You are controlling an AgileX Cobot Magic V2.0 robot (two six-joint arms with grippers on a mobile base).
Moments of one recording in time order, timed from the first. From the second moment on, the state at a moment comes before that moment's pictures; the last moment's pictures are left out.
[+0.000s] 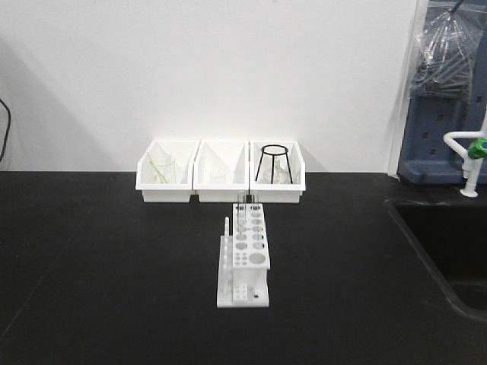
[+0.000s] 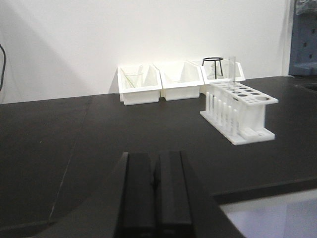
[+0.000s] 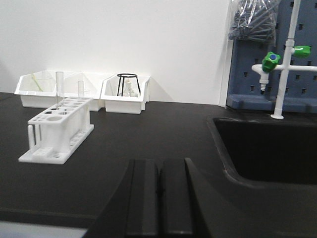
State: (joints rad) left arm -0.11 -0.02 0.03 0.00 0.05 0.03; right arm 0.07 -0.01 0.03 -0.17 0.03 0.10
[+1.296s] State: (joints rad) left arm -0.11 -0.02 0.03 0.00 0.05 0.03; right arm 0.07 -0.01 0.03 -0.17 0.03 0.10
